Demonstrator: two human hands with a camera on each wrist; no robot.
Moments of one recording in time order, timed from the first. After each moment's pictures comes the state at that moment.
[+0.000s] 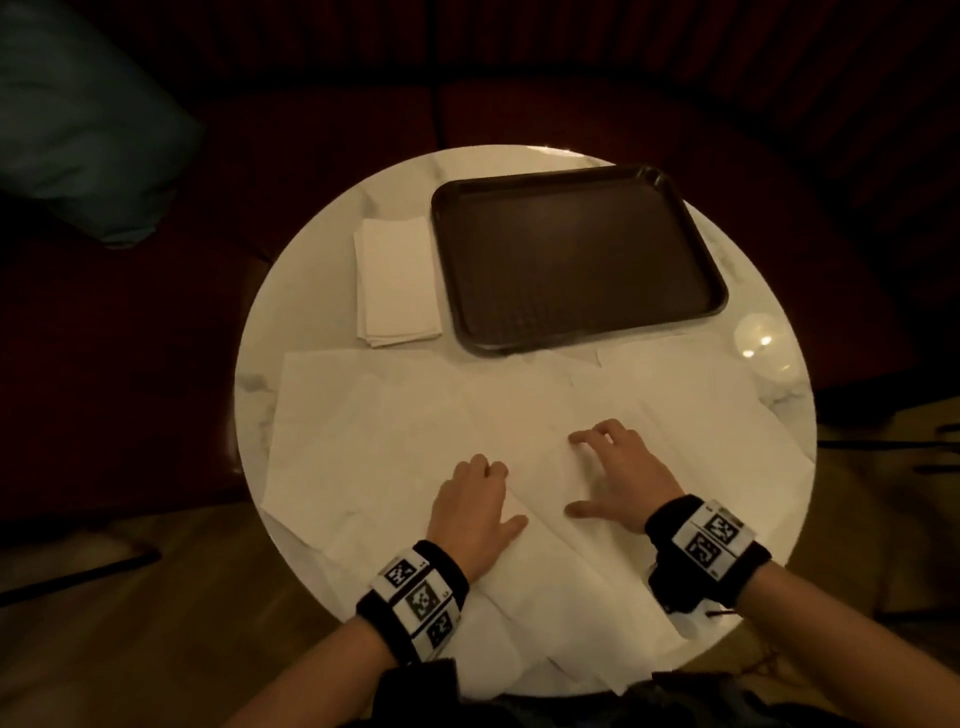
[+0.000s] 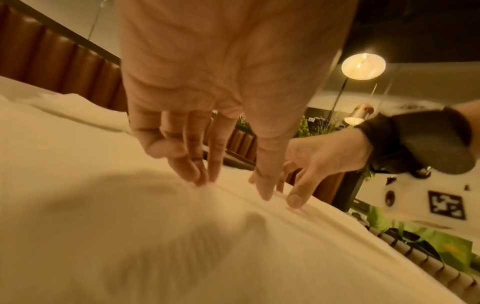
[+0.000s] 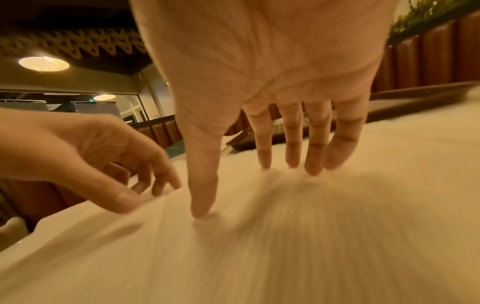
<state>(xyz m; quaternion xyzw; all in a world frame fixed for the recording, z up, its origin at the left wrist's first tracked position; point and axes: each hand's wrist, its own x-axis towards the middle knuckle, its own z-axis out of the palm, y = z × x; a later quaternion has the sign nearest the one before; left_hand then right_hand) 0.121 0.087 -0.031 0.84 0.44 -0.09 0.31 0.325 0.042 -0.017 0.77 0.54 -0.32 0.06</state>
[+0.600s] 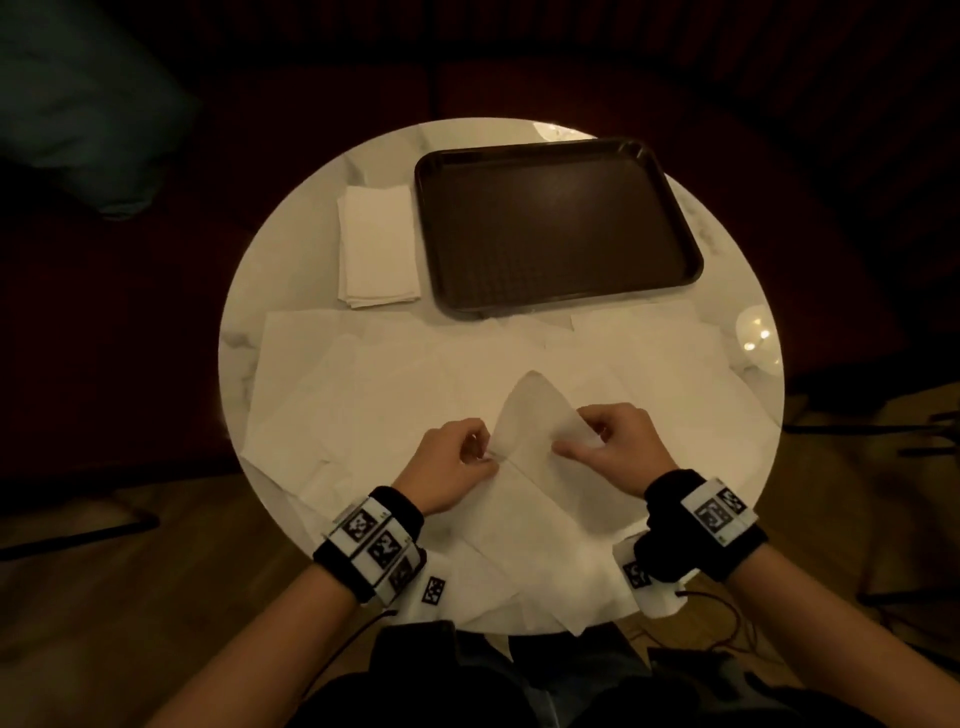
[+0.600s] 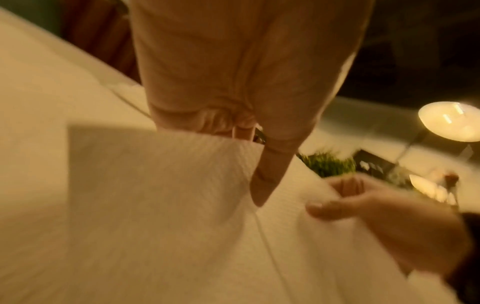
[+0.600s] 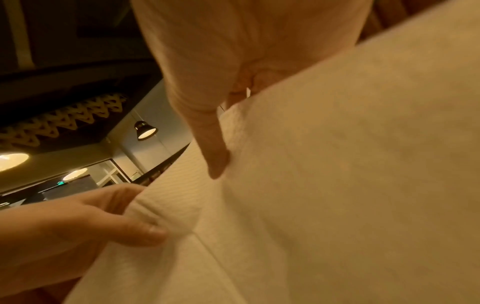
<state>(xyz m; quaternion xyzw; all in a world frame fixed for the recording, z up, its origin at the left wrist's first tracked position) 0.122 0.079 -0.017 0.71 0.46 0.06 0.53 0.341 0.006 -0.002 0.76 0.49 -0.38 -0.21</state>
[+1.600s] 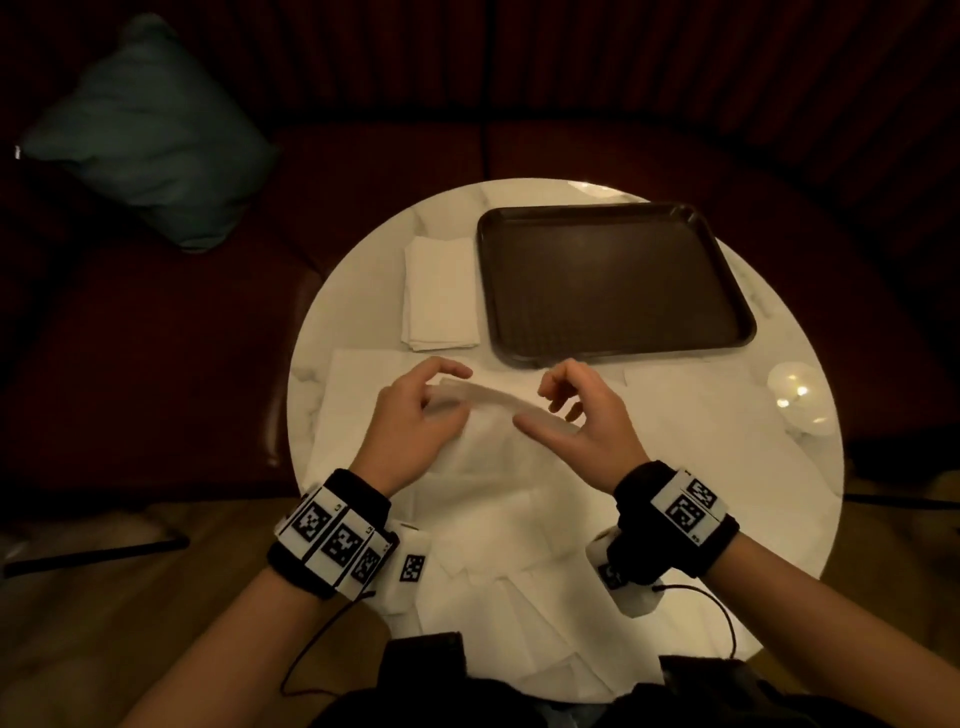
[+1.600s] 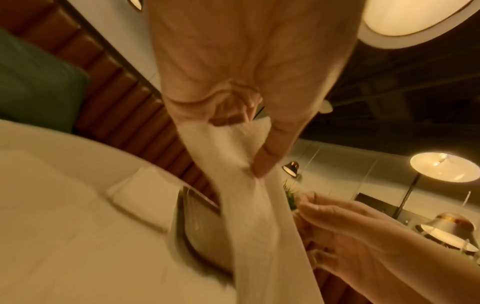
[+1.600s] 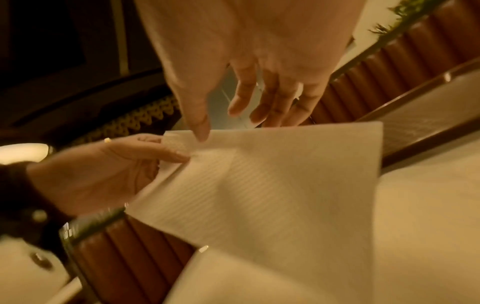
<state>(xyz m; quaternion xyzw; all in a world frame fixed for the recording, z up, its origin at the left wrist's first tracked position) 0.060 0.147 0.058 0.65 0.48 0.30 0.50 0.264 0.088 0.038 0.66 0.58 -0.29 -0.38</state>
